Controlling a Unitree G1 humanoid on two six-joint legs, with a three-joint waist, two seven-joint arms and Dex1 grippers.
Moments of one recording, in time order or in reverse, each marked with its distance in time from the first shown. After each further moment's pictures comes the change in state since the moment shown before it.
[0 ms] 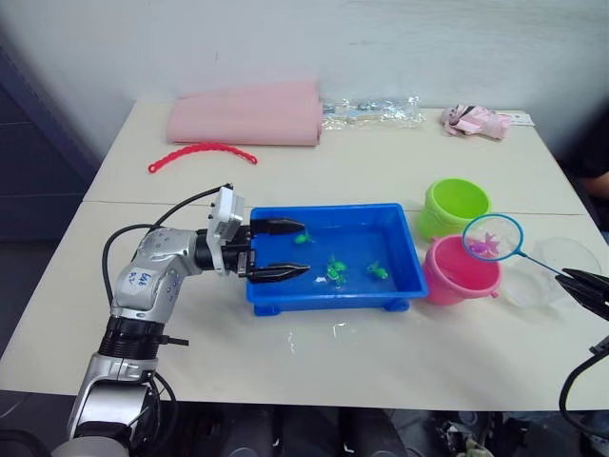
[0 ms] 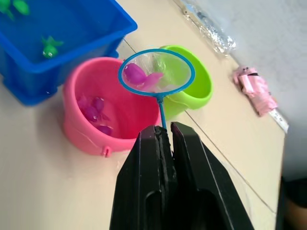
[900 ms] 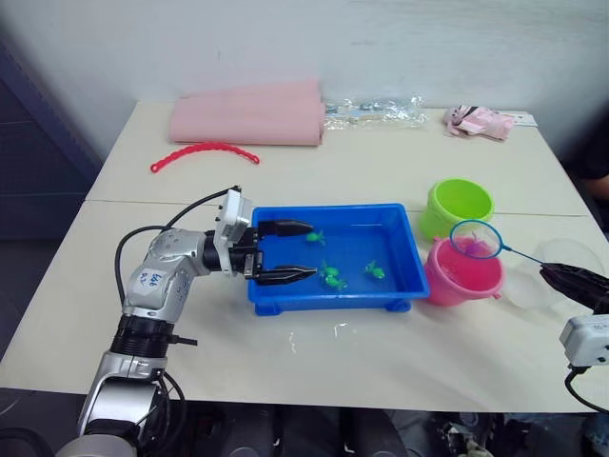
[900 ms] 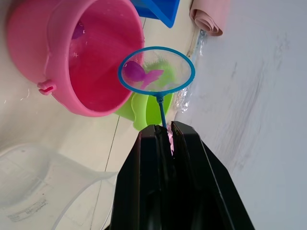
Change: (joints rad) left arm -0.011 -0.046 0.000 0.036 0.005 -0.042 -0.013; right arm -0.028 -0.210 0.048 0.237 -0.649 -0.817 -0.399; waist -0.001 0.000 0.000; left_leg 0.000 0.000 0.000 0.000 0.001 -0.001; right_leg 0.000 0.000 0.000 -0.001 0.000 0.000
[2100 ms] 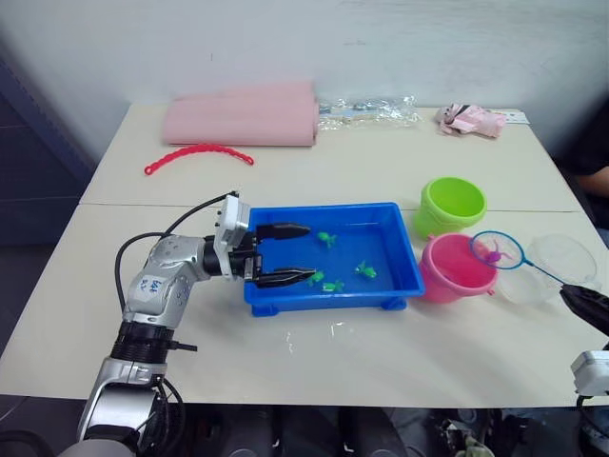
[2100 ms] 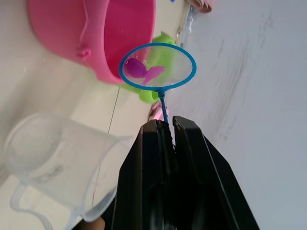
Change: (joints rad) left arm 0.034 -0.004 0.001 0.000 0.000 -0.021 0.029; right arm 0.153 0.069 -0.073 0.064 -0.226 -0.088 -0.367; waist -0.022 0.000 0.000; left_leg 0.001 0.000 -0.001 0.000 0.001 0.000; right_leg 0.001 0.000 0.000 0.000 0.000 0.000
